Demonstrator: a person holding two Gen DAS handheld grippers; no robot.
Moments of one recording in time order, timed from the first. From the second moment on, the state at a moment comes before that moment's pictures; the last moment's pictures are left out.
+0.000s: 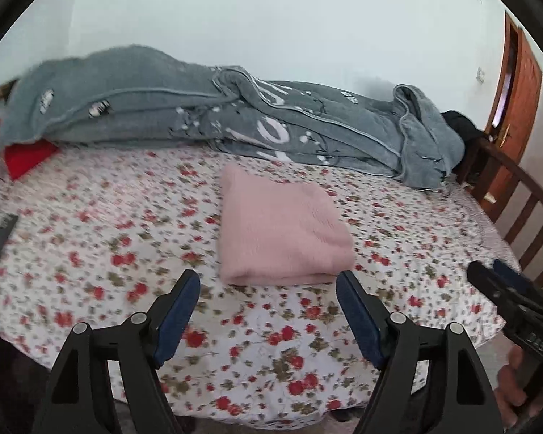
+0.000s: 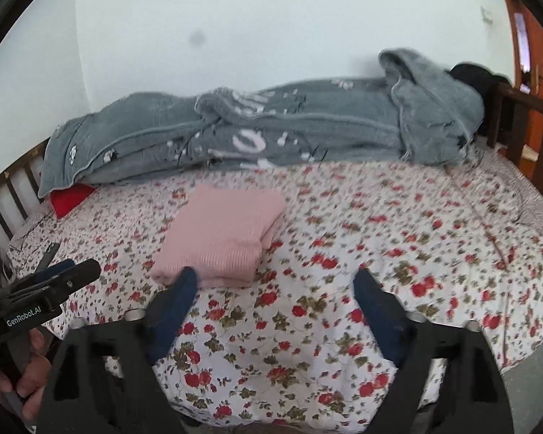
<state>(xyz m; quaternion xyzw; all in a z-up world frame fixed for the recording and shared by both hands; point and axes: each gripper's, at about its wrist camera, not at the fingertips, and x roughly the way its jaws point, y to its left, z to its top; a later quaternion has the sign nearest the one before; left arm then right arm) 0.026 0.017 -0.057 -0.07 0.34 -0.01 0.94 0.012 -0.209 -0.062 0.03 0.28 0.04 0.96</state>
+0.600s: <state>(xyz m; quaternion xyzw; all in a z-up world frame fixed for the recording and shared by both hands) 0.016 0.014 -0.043 -0.05 0.34 0.01 0.94 -0.005 -0.211 -0.044 0.01 0.29 0.01 0.96</state>
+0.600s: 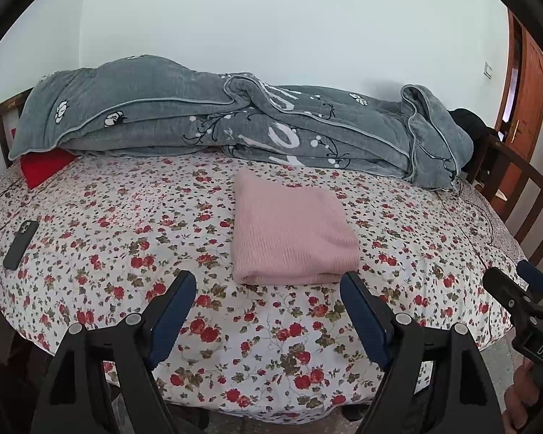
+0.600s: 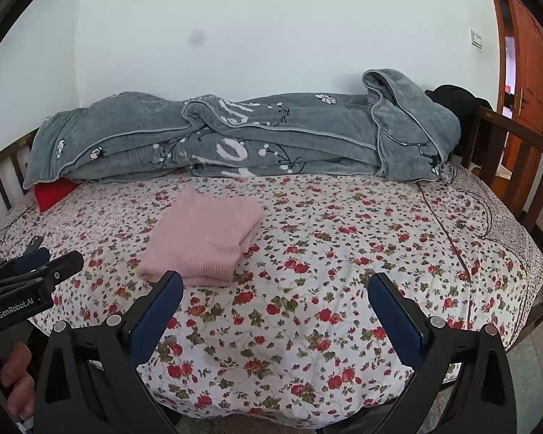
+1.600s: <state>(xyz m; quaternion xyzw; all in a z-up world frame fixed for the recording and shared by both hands) 0.012 0.017 -0.041 -0.05 0.34 0.02 0.94 -0.012 -0.206 -0.040 0.00 0.28 0.01 0.96</state>
